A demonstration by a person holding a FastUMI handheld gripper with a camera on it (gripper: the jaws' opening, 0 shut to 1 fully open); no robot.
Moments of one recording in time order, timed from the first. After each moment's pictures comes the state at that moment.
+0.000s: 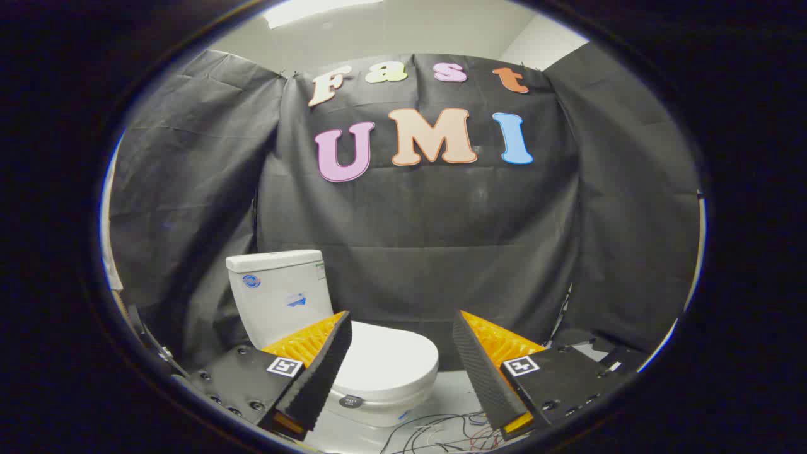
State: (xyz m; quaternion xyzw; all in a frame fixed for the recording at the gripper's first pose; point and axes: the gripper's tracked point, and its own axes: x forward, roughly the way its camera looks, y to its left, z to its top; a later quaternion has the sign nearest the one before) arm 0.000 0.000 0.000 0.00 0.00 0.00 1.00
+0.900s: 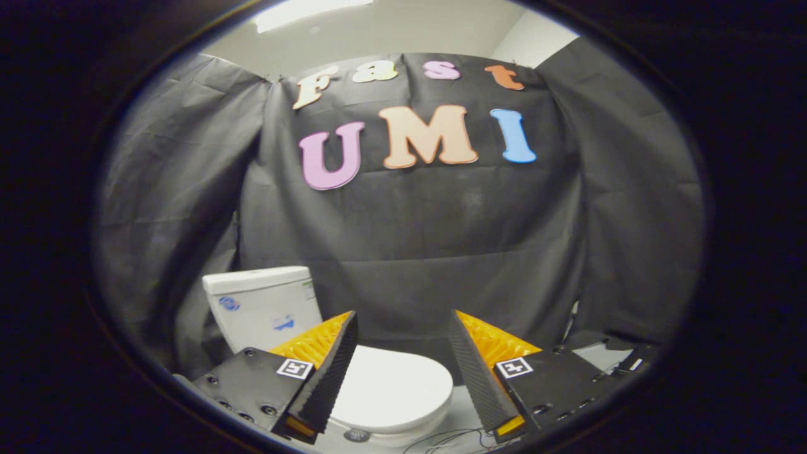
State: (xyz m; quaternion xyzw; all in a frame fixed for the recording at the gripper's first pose) arm 0.097 0.012 0.019 0.03 -0.04 -0.06 1.00
